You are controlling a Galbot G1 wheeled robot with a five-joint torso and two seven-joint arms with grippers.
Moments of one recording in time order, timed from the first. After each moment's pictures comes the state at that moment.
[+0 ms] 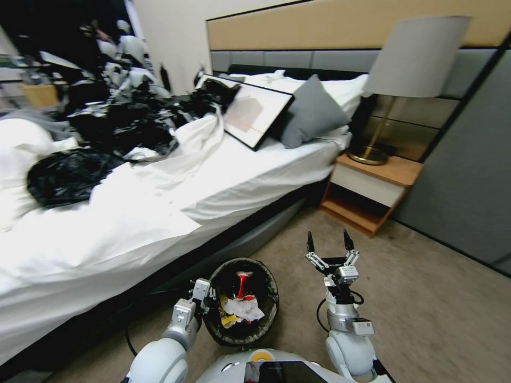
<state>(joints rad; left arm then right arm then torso) 1.75 -1.08 -0.32 -2.36 -0.25 0.54 -0.27 -1.67 1.39 0.41 2.09 -0.05 0.62 0.16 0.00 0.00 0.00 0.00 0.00</state>
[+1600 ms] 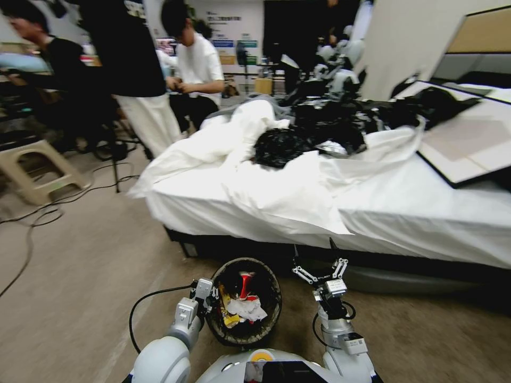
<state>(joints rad) 1.72 -1.08 -0.30 -2.37 -0.26 0.56 -0.27 -1.74 1.40 0.37 2.13 -0.14 0.64 0.11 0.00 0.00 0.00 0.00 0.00</state>
